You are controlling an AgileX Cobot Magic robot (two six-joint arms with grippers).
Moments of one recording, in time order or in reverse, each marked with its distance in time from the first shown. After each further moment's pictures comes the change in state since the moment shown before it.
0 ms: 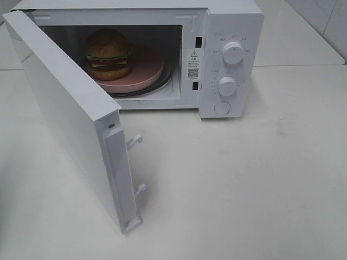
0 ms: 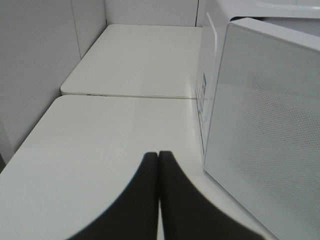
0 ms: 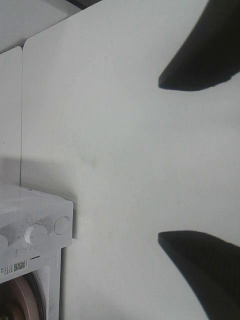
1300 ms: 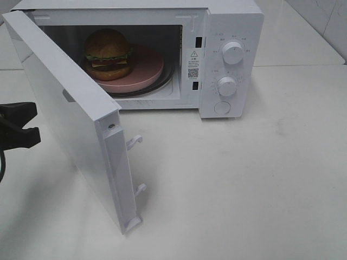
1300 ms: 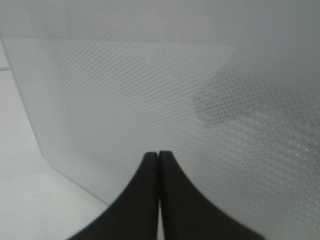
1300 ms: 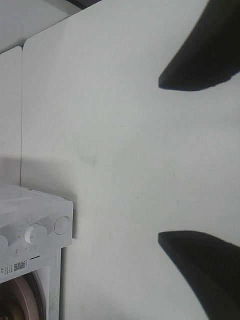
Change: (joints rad) left arm -0.318 0.644 -0.088 0.194 -0.448 -0.177; right arm 0.000 0.000 0.000 0.000 0.000 0.000
